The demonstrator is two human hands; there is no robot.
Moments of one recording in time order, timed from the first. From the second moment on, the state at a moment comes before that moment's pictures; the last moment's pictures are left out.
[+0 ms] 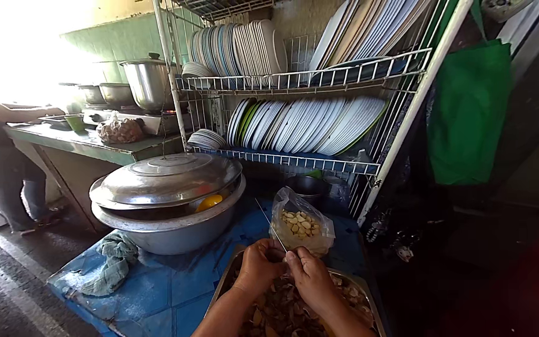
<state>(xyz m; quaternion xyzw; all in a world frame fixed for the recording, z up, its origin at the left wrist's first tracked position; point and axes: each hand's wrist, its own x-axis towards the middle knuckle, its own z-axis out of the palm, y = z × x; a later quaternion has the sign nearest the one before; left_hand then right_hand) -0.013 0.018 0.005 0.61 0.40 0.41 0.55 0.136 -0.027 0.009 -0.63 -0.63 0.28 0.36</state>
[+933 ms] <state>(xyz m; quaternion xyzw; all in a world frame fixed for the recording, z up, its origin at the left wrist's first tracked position) 0.024 0.074 0.054 0.66 0.47 0.29 0.51 0.183 -0.030 0.010 -0.09 -0.64 0.73 0.23</state>
